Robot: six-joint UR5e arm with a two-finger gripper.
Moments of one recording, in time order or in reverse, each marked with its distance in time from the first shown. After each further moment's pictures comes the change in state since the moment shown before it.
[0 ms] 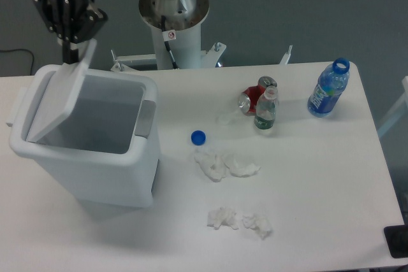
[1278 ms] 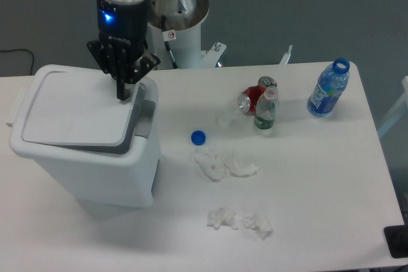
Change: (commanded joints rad) arm 0.074 -0.097 -0.037 0.006 -0.005 0.032
